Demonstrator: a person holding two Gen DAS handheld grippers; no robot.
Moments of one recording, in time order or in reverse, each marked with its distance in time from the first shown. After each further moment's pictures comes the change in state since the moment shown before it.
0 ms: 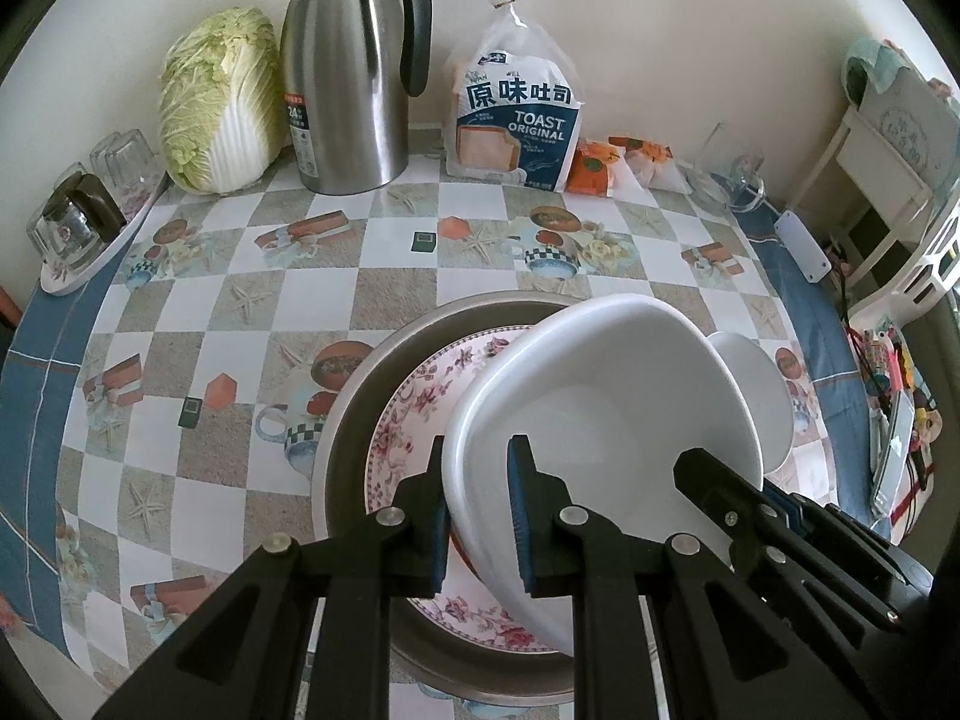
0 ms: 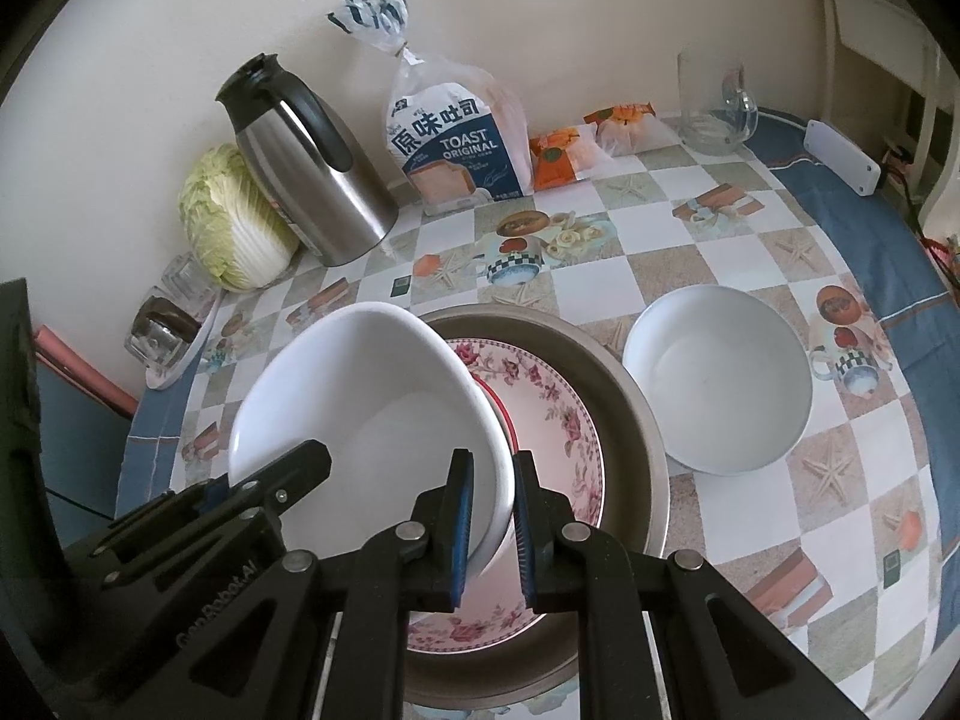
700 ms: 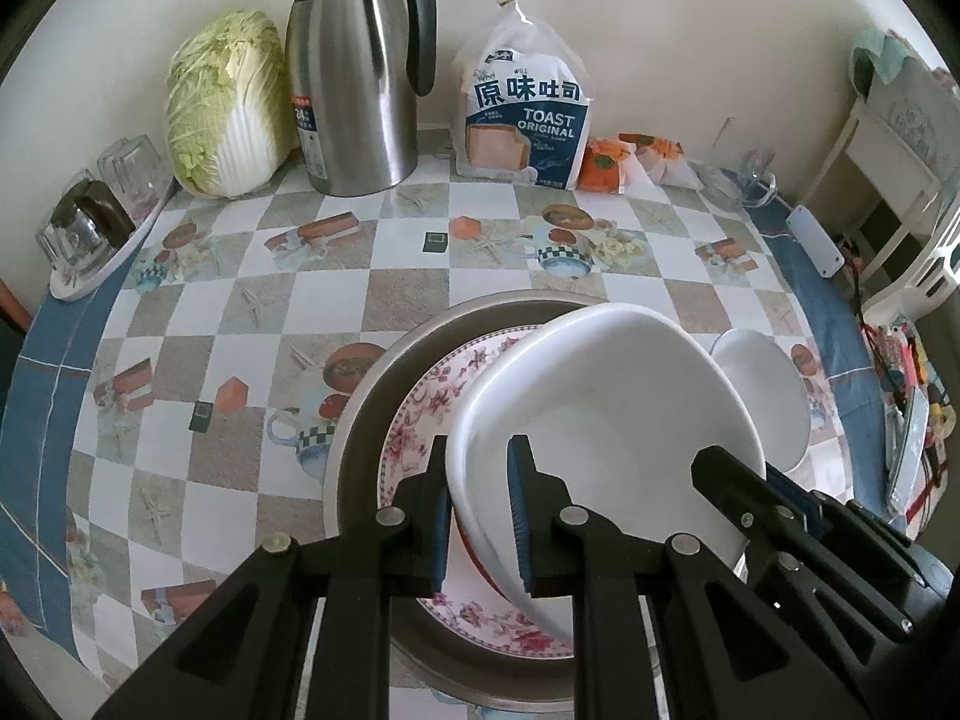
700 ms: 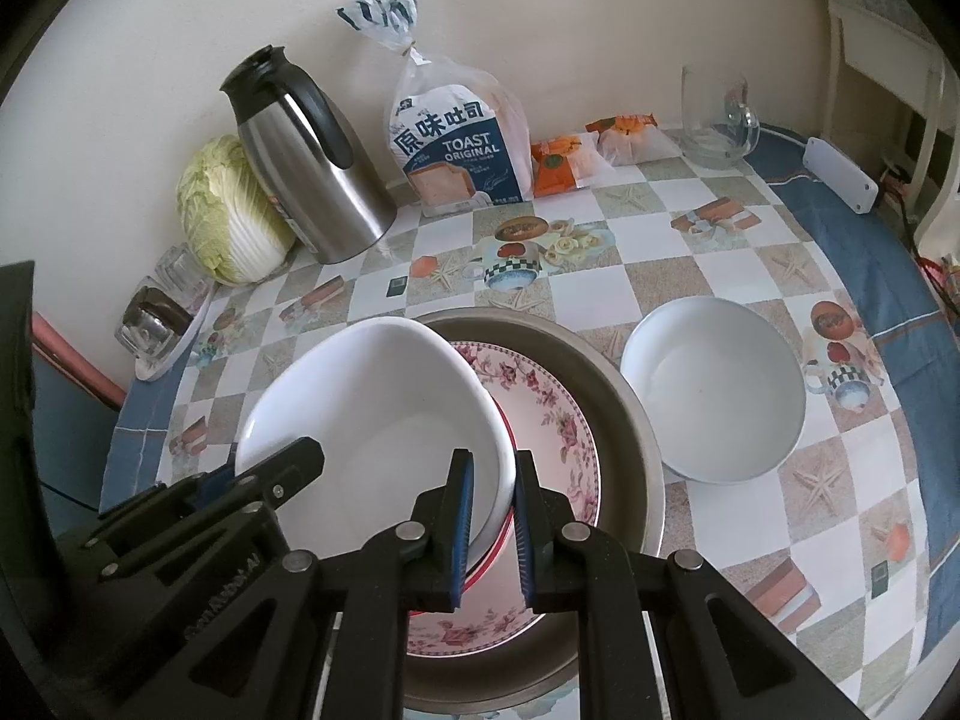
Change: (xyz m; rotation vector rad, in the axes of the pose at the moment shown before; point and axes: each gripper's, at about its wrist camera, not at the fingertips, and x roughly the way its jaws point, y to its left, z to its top) left arm 0.004 0.000 0.000 0.013 -0.002 0.036; right arm 0.000 0.005 0.001 -0.032 -0.009 -0.032
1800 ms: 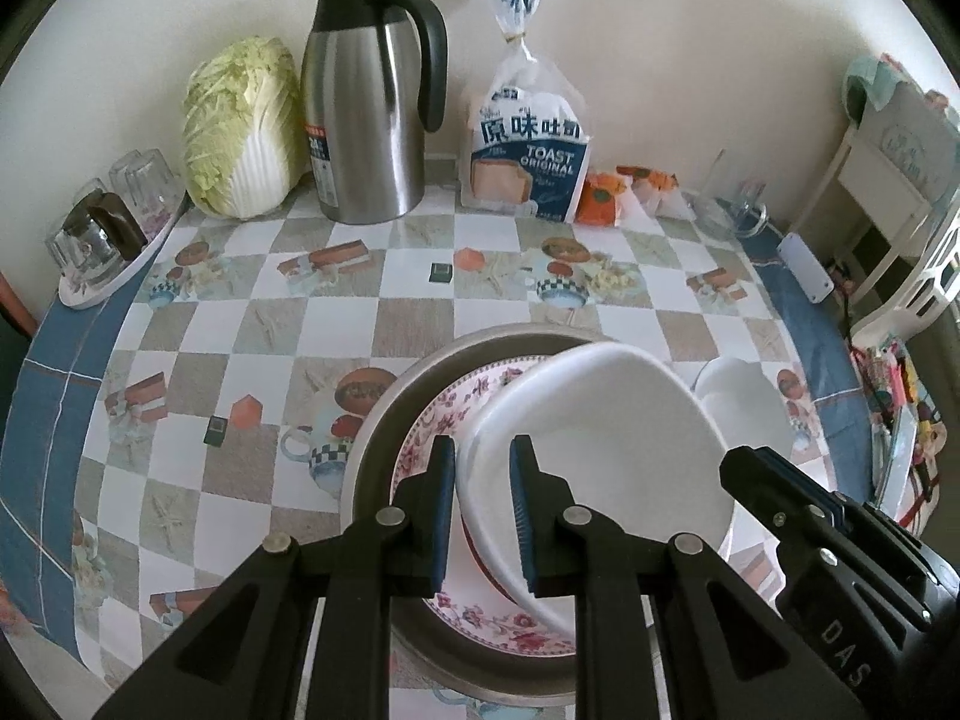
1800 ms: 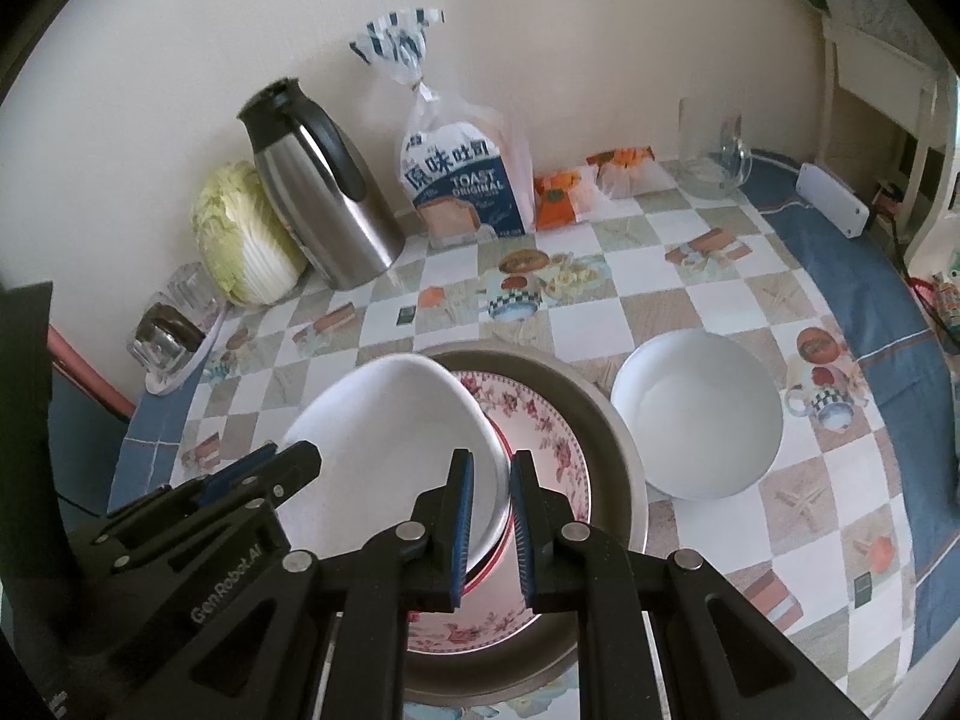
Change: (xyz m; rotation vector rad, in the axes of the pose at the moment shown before) left arm -0.024 0.006 0.006 -0.025 -0.062 -0.015; right arm -0.029 0.002 0.005 -0.006 -0.071 0.011
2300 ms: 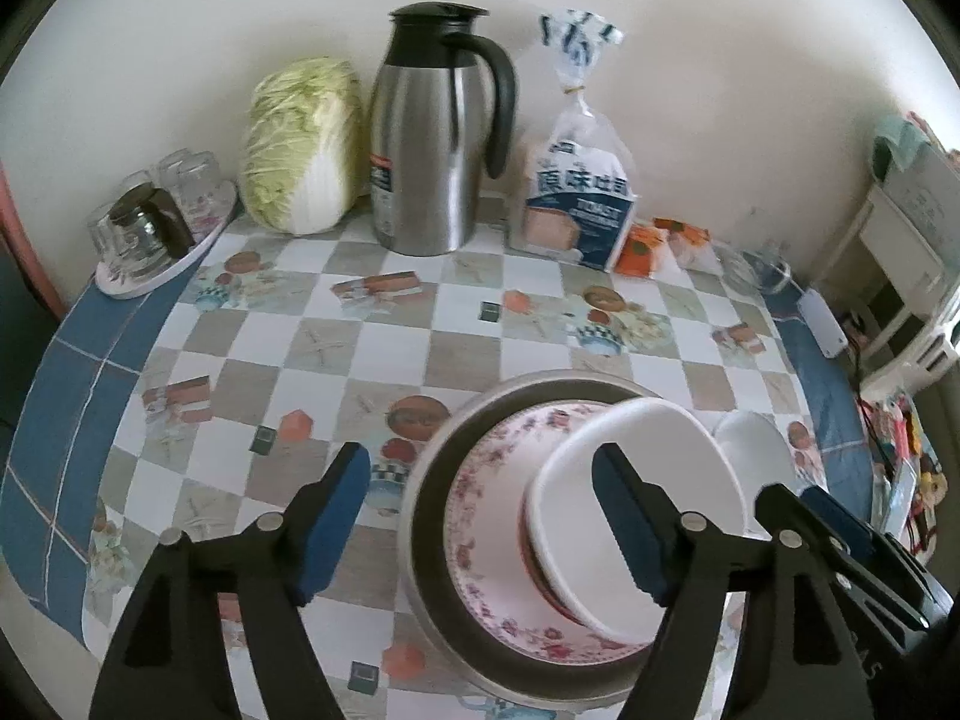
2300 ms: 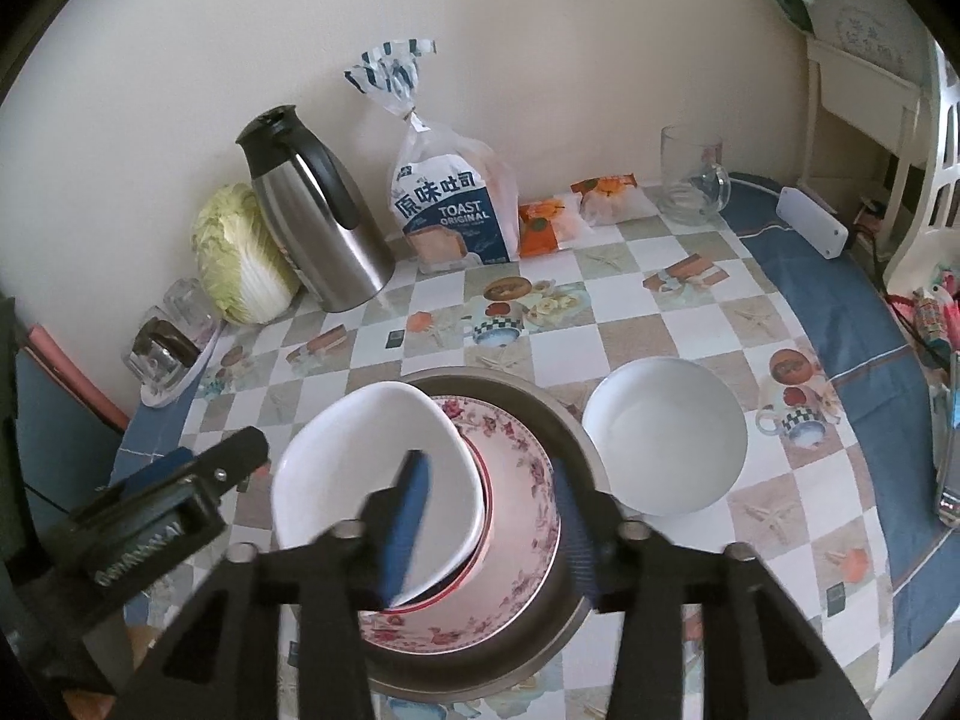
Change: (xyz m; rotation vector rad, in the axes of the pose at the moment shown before) left arm -0.022 0.029 0.006 -0.095 -0.068 0.053; right arm -0.014 -0.004 0.007 -0.025 -0.029 -0.030
